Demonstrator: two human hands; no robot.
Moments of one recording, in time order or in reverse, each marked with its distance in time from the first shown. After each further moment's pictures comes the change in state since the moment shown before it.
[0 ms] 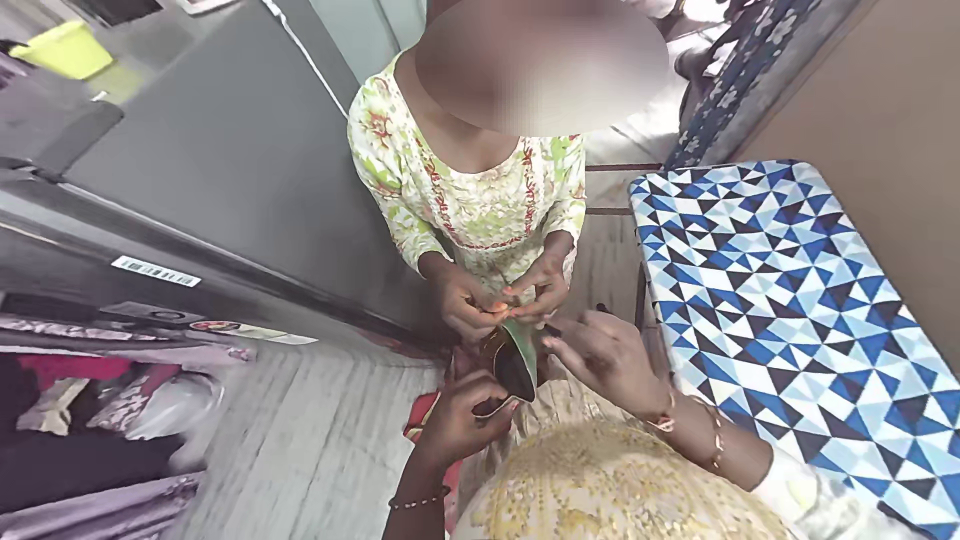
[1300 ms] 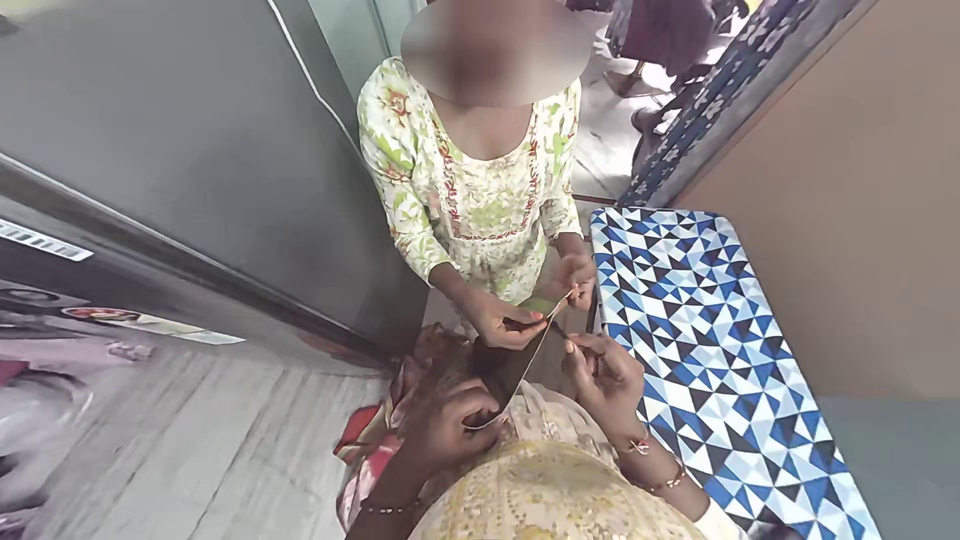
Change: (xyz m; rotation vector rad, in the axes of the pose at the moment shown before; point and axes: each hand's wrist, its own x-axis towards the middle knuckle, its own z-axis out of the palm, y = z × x) left_hand 0.016 -0.007 0.039 -0.062 0.002 0.103; right_hand -0.031 0.020 -0.021 0.189 0.242 0.193
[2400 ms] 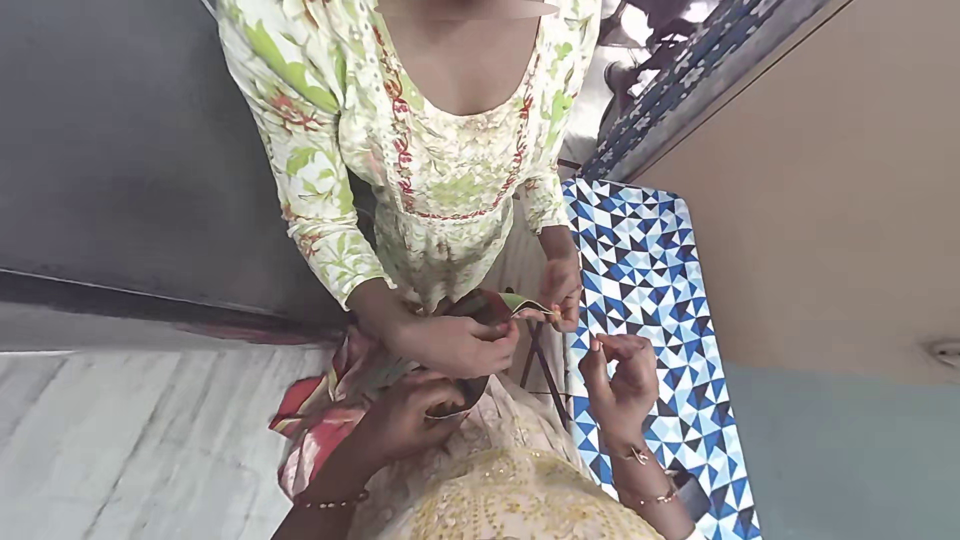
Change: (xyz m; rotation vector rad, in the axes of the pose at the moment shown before) left_hand 0.029 -0.039 0.003 -0.020 -0.186 -0.084; right_hand -0.007 0.037 -0.052 -0.348 0.060 0.146
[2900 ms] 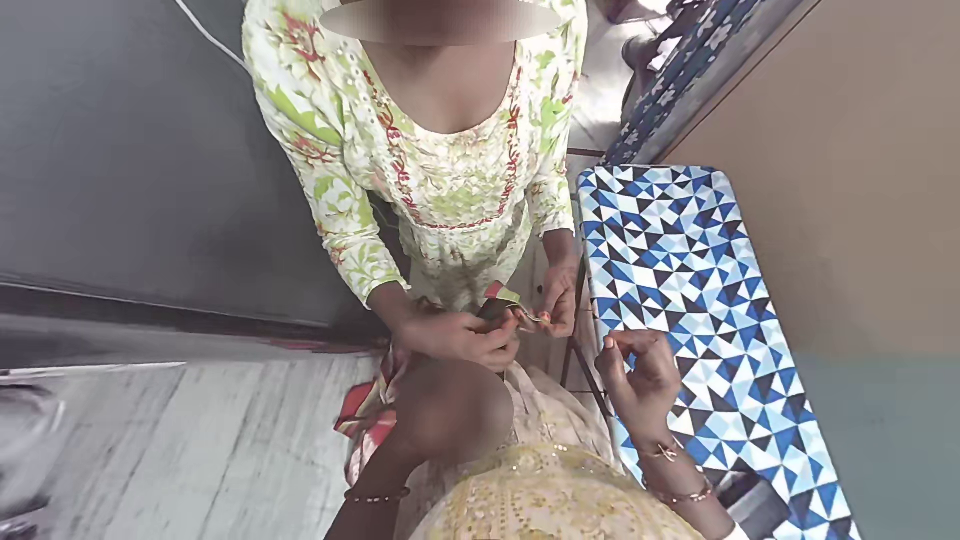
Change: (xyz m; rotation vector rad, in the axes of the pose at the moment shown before) left_hand -0.008 0.001 0.002 -0.033 -0.027 -0.023; right_hand -0.014 -0.004 0.005 0.088 0.004 0.052
